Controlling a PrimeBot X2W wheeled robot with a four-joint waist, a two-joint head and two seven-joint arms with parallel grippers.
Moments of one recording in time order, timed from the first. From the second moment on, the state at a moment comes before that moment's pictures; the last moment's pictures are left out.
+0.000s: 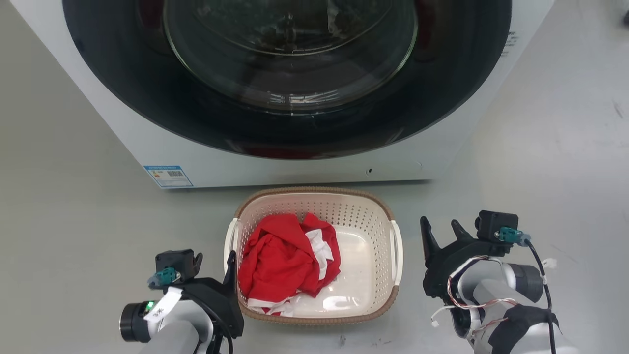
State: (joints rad) left arm -0.65 0.08 -0.68 1.07 -0.87 0.05 -0.25; right arm -0.83 -0.09 0.96 1.11 1.11 -0.09 -0.25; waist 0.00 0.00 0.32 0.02
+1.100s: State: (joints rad) left arm -0.11 0.16 -0.47 0.52 -0.60 0.12 -0.25; right arm -0.27 -0.17 0.68 0.56 0.76 -0.12 -0.25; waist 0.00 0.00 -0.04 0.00
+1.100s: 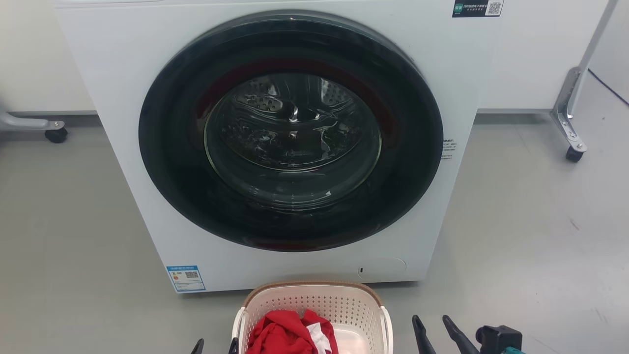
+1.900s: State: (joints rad) left arm 0.10 0.12 -0.29 0.24 -0.39 0.12 -0.25; right arm 0.08 -0.11 0.32 0.18 0.41 -0.13 -0.25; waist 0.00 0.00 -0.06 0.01
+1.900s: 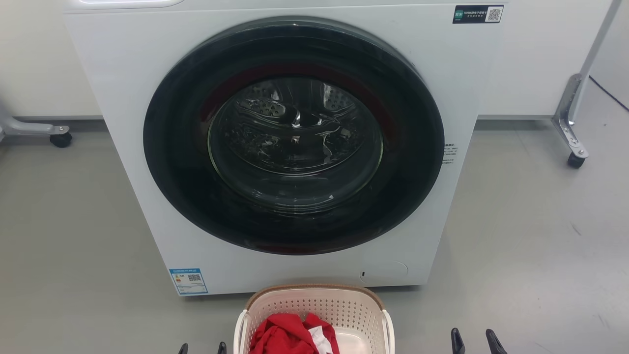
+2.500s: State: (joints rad) left arm 0.11 0.10 -0.26 0.17 -0.31 0.12 -0.25; right arm 0.12 -0.08 0.28 0.07 0.30 -0.13 -0.25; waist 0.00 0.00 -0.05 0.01
